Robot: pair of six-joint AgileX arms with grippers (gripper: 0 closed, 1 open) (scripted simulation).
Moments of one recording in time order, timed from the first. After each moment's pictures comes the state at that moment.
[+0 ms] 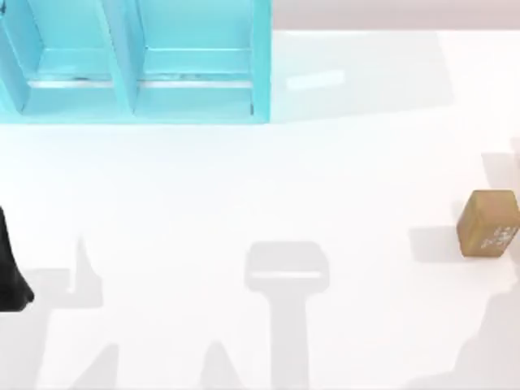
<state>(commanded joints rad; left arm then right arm) 0.00 0.00 0.00 0.00 0.00 0.00 -0.53 1.52 1.07 -1.01 0.07 -0.55</state>
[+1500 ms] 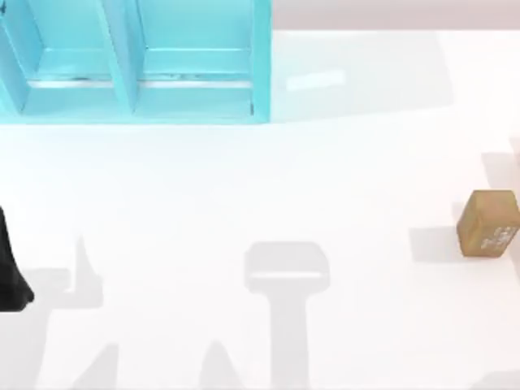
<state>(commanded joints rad) 0.00 0.00 0.00 0.00 0.00 0.00 -0.60 1.58 0.95 -0.93 0.00 -0.59</state>
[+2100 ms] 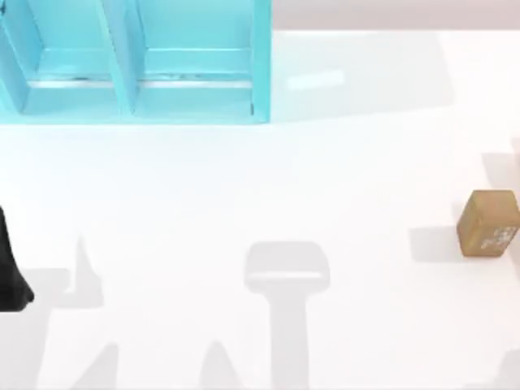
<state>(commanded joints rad) 0.00 0.00 0.00 0.00 0.00 0.00 -0.60 1.52 1.01 -0.97 0.02 -0.57</state>
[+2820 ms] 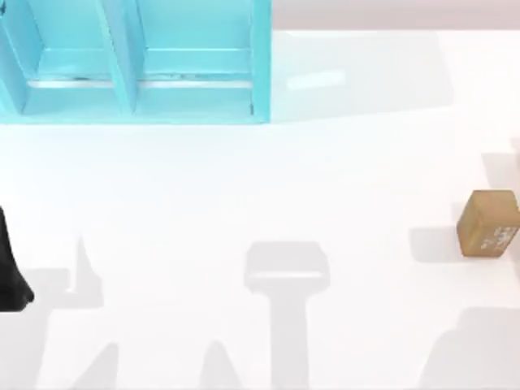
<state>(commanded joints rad) 0.00 0.00 0.00 0.00 0.00 0.00 -0.60 1.46 1.32 -1.31 0.02 -0.58</state>
